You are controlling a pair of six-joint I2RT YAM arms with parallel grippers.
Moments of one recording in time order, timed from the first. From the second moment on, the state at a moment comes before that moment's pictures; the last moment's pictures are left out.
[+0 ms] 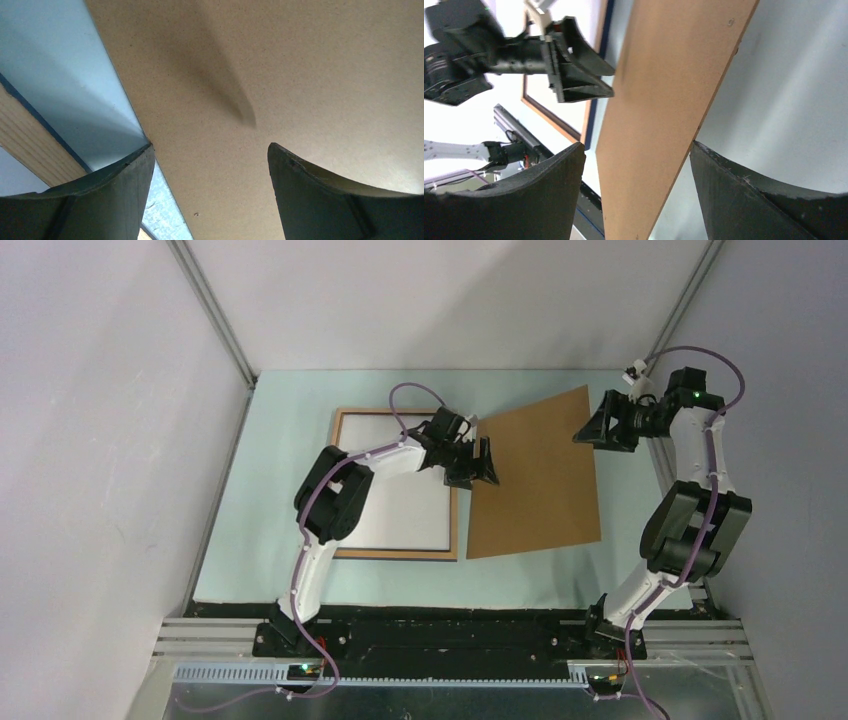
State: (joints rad) left arm -0.66 2.22 1.63 -0.28 0.47 -0.64; right arm -0.32 1.74 1.57 -1.00 -0.86 -0.18
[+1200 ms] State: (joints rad) left arm -0.64 2.13 1.60 -0.21 0.65 -0.66; right arm -0.12 1.68 1.77 -1.16 -1.04 -0.15
